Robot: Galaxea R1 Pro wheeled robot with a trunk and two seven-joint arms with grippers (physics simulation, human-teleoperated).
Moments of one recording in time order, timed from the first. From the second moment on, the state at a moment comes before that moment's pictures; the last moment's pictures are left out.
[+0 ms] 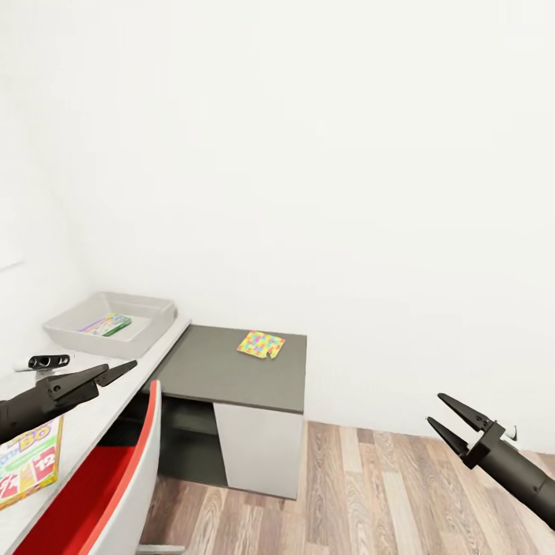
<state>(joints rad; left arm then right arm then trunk) -0.39 0.36 0.44 -1.39 0.47 1.00 -1.57 -0.03 -0.22 -0.50 -1.56 -1.35 0.99 0.44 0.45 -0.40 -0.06</state>
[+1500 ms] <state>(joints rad) -0.39 0.35 0.44 -1.39 0.47 1.00 -1.57 -0.03 -0.22 -0.49 -1.56 -1.35 0.99 0.44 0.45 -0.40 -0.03</state>
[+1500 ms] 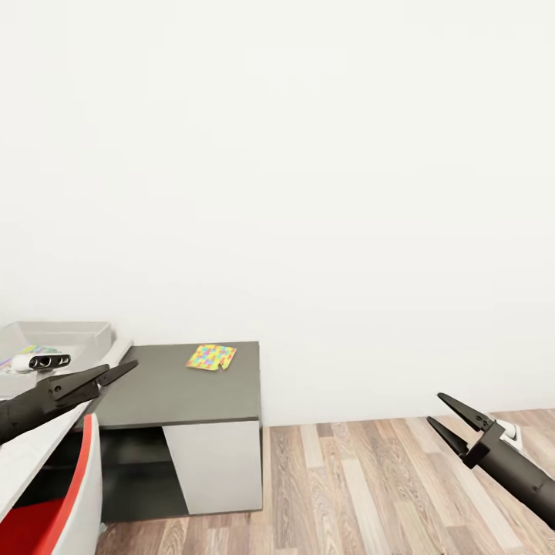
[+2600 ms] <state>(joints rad) -0.39 0.35 0.44 -1.39 0.47 1.00 -1.57 -0.03 -0.22 -0.50 -1.56 -1.35 0.99 0.43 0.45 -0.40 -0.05</state>
